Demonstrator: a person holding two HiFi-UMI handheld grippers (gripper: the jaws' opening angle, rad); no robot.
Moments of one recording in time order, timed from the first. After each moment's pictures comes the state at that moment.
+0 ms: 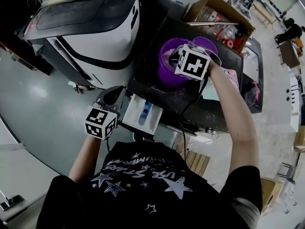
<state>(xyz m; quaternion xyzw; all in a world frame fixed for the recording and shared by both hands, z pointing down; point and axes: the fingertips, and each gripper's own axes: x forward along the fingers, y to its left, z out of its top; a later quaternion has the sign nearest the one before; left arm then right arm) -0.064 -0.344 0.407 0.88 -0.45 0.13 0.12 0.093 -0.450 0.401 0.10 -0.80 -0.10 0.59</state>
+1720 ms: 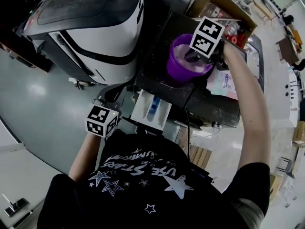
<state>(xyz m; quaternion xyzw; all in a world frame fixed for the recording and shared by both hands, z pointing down) -0.097 -0.337 0.419 0.89 -0.42 0.15 0.13 0.111 -0.447 0.395 0.10 -0.76 0.22 0.61</state>
